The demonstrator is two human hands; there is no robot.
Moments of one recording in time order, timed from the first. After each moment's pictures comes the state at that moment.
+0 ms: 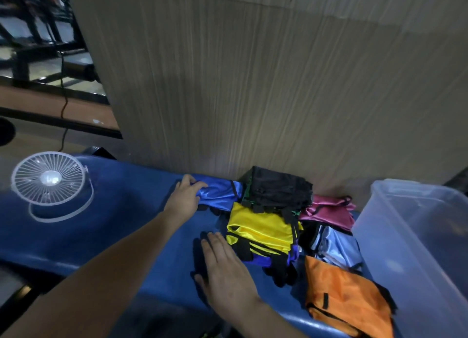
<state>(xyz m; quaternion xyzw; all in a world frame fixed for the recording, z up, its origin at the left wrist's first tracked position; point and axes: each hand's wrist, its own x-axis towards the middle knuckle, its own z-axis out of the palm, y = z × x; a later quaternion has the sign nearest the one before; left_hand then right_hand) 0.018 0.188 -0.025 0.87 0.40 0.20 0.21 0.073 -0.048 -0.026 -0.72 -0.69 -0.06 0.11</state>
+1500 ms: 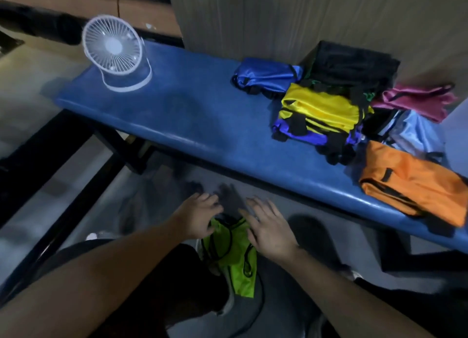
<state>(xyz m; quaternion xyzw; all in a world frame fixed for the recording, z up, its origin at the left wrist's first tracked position) -0.177 -0.040 -0.166 0.95 0.26 -0.15 0.03 0.044 -0.170 -0.182 -0.61 -0.78 0.04 0.10</state>
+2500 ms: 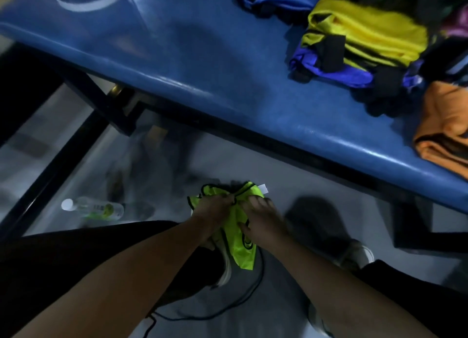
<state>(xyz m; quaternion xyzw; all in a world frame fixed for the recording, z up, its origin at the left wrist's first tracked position) -0.125 -0.098 -0.273 0.86 0.43 -0.21 0.17 0.022 -0.183 -0.298 -0.67 -0.72 0.18 0.01</state>
